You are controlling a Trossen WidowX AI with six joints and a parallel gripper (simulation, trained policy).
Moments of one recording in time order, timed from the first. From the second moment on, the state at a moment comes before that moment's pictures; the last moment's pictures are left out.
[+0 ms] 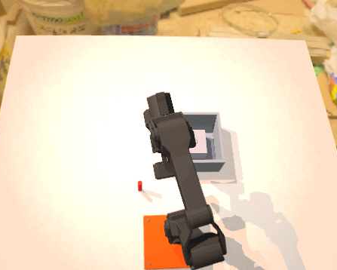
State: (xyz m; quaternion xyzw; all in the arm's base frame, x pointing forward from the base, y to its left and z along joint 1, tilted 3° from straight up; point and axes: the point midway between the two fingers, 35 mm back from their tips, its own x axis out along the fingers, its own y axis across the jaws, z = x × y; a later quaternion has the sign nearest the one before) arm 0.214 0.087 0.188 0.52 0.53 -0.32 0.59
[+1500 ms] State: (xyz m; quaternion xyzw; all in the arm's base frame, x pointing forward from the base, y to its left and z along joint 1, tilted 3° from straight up) arm 0.153 0.135 -0.009 0.18 0.67 -0.29 0.66
